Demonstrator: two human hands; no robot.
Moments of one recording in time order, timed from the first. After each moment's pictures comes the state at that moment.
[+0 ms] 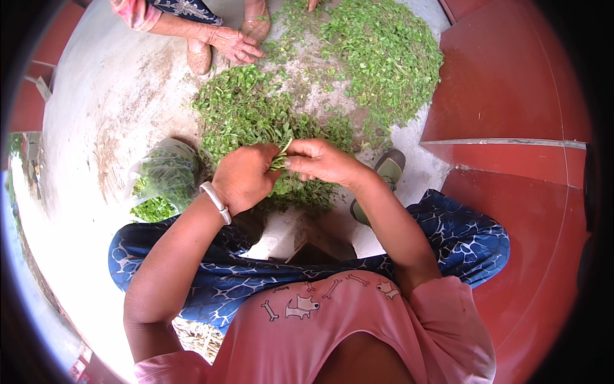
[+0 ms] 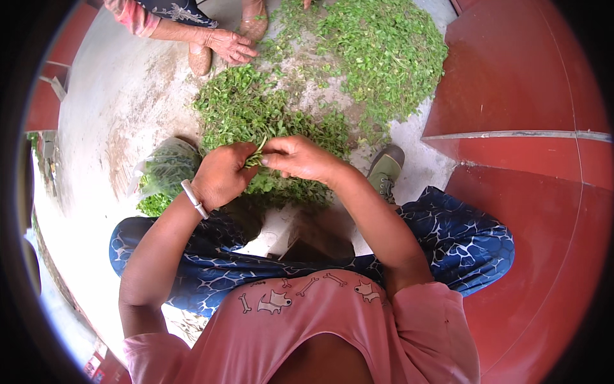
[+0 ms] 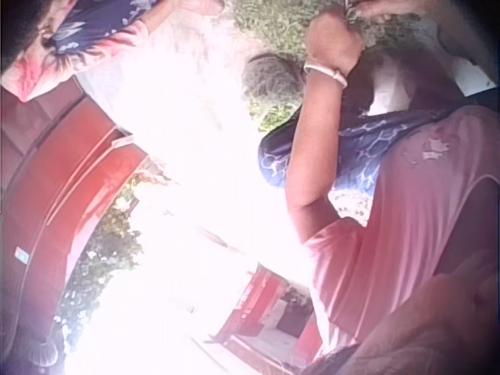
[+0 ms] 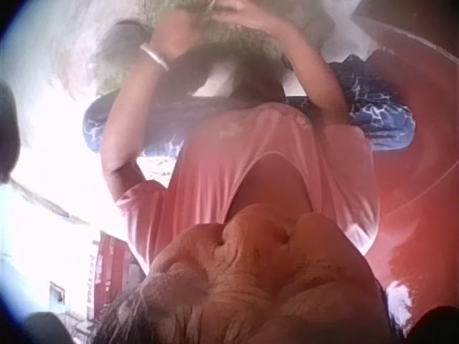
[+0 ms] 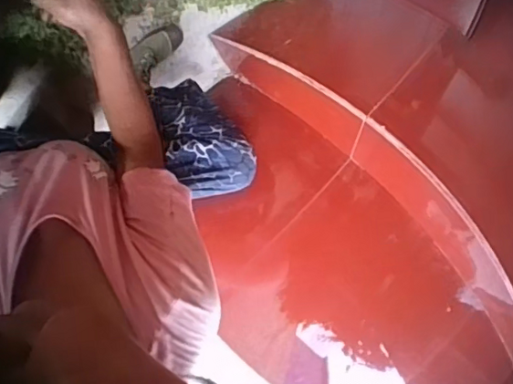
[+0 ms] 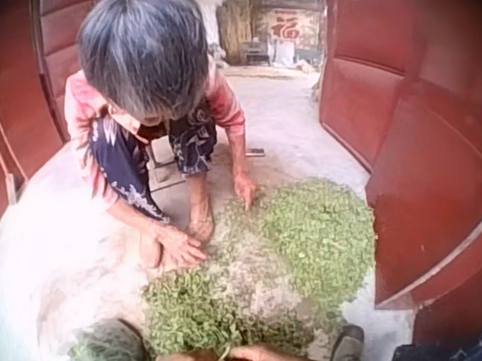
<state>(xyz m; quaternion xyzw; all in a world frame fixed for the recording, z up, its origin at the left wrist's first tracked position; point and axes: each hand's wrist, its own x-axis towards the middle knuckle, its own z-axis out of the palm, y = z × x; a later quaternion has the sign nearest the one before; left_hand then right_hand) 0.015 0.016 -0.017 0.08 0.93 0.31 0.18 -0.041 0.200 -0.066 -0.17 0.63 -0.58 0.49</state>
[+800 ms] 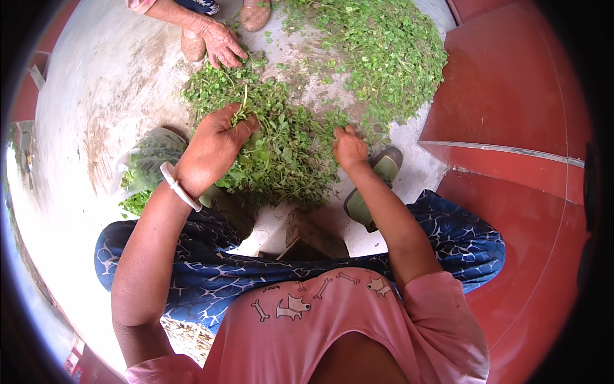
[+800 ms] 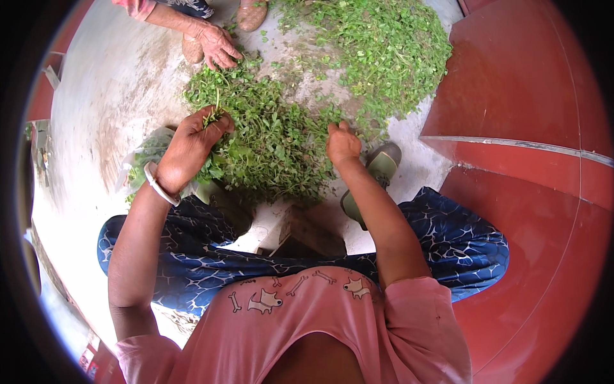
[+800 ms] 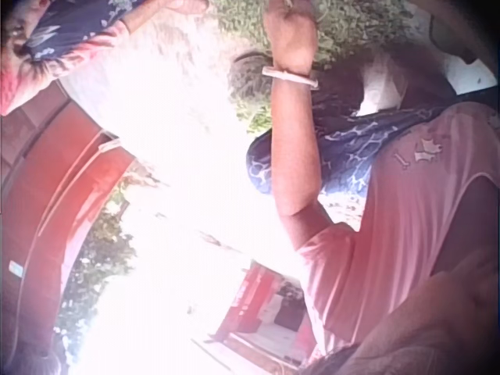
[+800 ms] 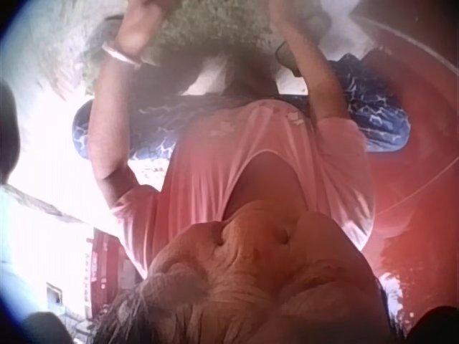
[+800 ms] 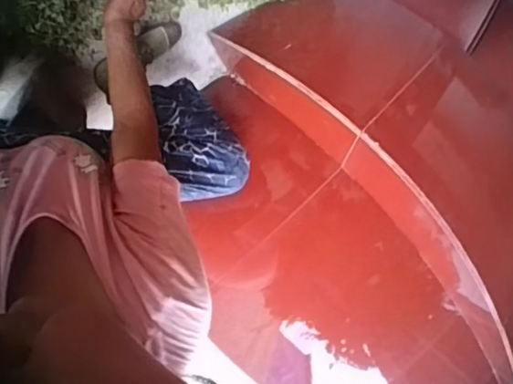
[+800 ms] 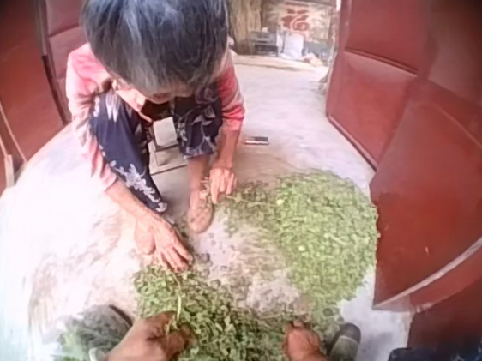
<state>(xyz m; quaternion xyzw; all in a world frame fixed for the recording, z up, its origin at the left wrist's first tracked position) -0.006 -0.009 -0.017 -0.10 0.82 0.53 0.19 -0.047 0.279 -0.234 -0.13 0.98 -0.09 0.11</state>
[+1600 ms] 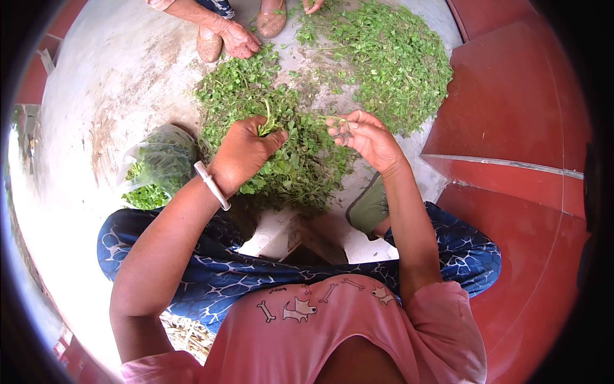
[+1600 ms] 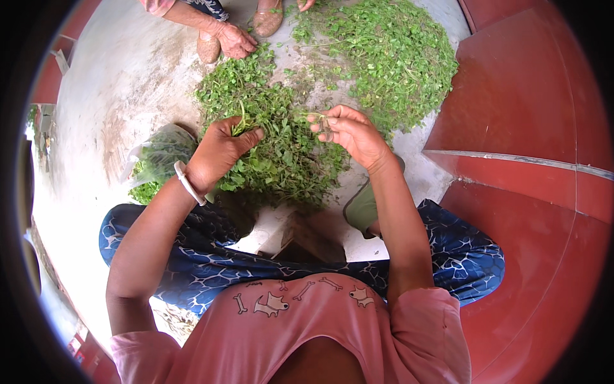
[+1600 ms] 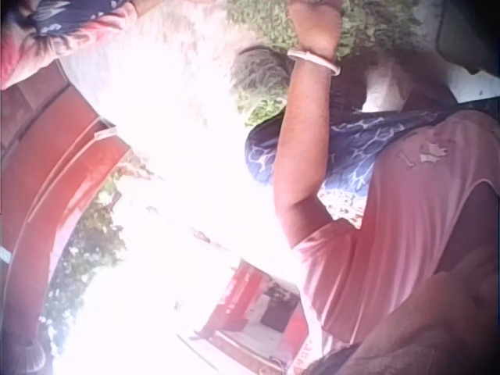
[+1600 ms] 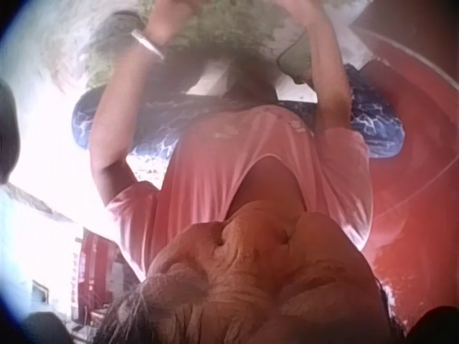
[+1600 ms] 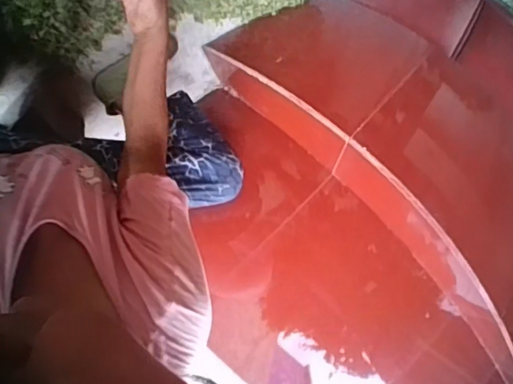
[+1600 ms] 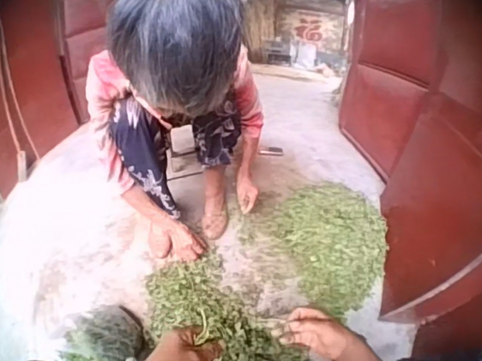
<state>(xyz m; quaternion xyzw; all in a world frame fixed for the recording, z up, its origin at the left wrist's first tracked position) -0.001 0.006 -0.031 -0.16 0.75 0.61 0.20 -0.089 0.262 -0.098 -0.03 0.47 -0.78 0.42</state>
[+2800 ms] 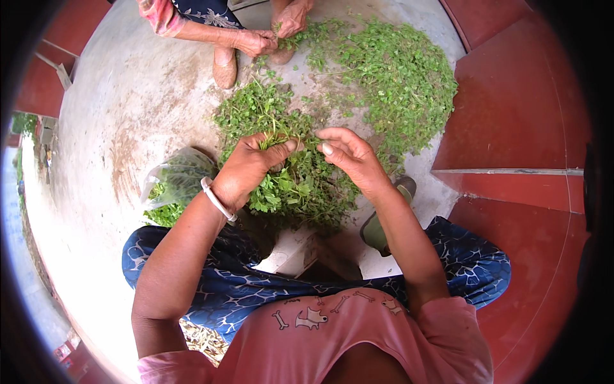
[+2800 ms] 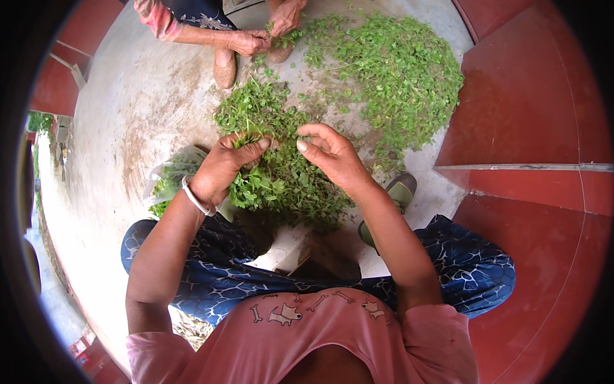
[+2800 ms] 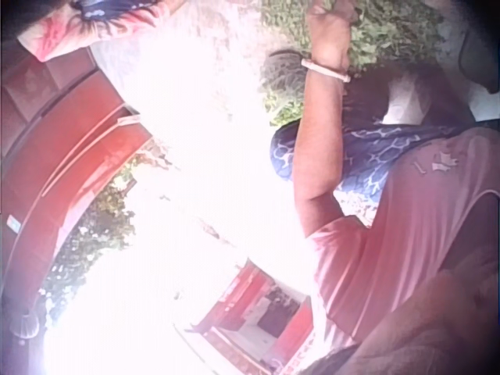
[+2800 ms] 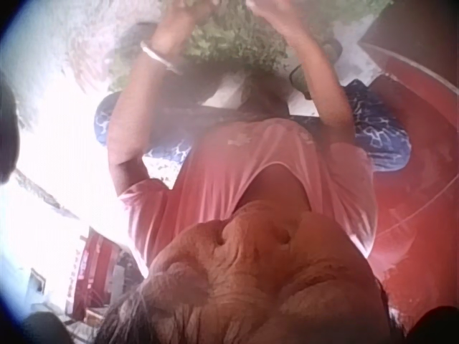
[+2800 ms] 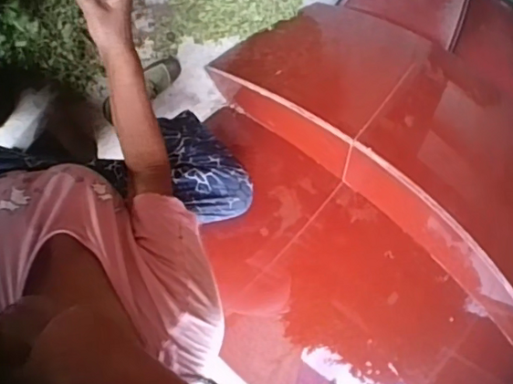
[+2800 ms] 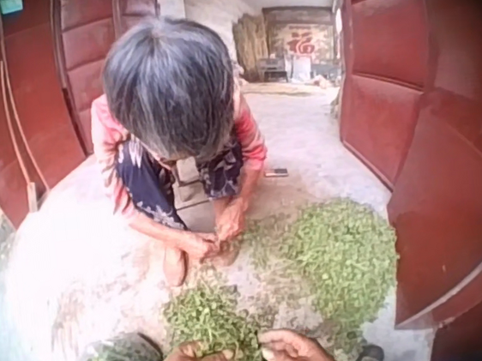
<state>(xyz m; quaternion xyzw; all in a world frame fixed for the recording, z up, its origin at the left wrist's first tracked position) -0.009 0.001 0.003 -0.19 0.63 0.72 0.19 -0.061 0.208 -0.059 -0.10 0.65 -0.68 0.32</state>
